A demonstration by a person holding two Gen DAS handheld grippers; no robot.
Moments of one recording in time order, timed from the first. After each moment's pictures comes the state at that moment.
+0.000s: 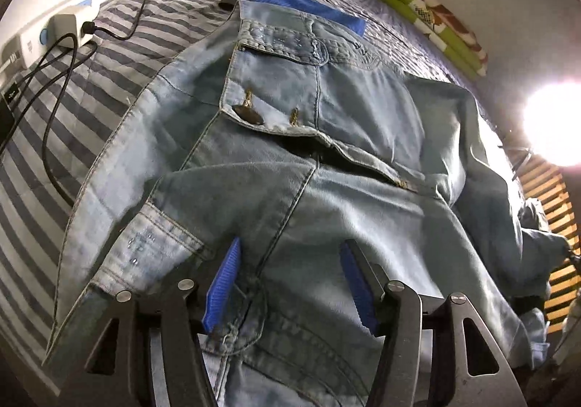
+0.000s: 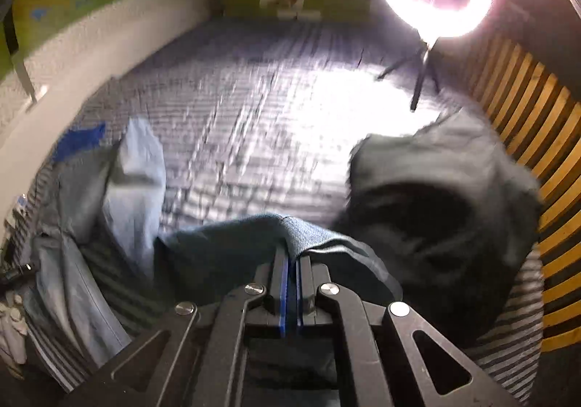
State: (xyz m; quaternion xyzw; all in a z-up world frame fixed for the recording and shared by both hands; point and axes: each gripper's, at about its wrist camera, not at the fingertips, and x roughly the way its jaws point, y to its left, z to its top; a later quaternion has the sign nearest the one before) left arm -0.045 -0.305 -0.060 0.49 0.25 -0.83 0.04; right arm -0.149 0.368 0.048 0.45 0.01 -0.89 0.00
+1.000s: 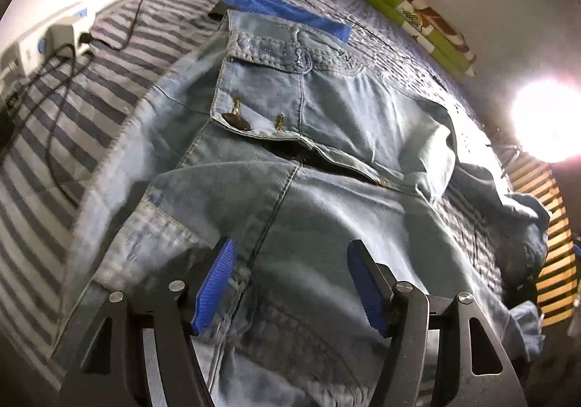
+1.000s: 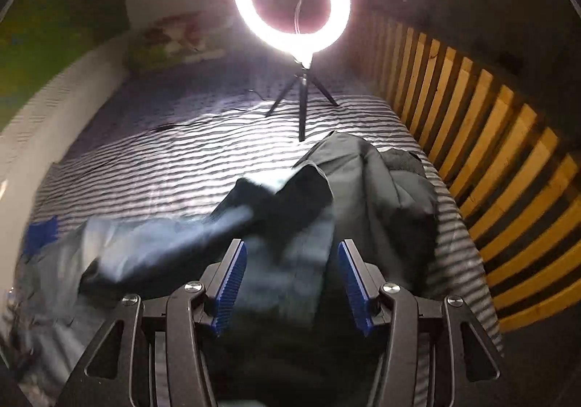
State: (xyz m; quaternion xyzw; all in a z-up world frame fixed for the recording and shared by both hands) left arm -0.028 -0.304 -0.042 0.48 0.25 -0.84 0.03; right arm -0.119 0.498 0.113 0.42 -0.08 -0.90 -0.11
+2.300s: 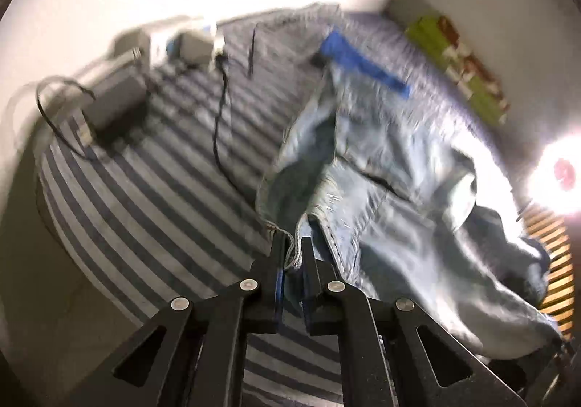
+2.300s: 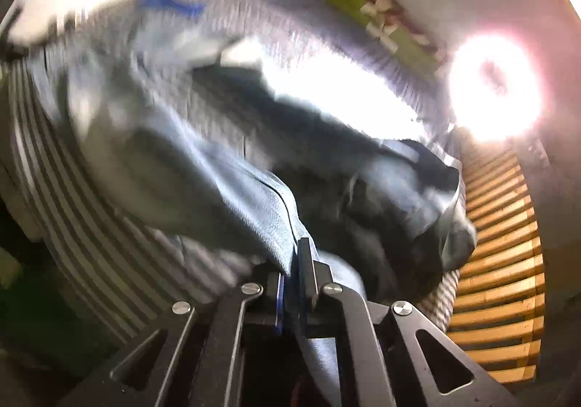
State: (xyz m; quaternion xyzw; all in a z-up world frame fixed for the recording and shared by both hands) left arm 0.078 -0.400 0.014 0.44 0.29 -0.84 0.12; right arm 0.020 0.295 0.077 0.45 0.28 -0.84 0.09
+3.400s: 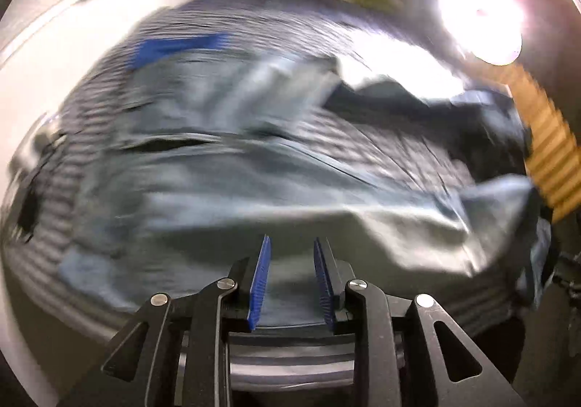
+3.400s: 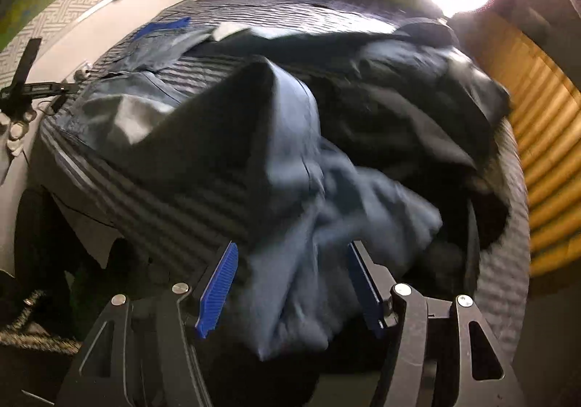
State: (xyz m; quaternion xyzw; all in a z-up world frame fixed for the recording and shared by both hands) left arm 0.045 -0.142 0.065 0.51 0.05 -0.86 -0.07; right arm 0.156 0.379 0.004 0.51 0.08 -0.85 0.09
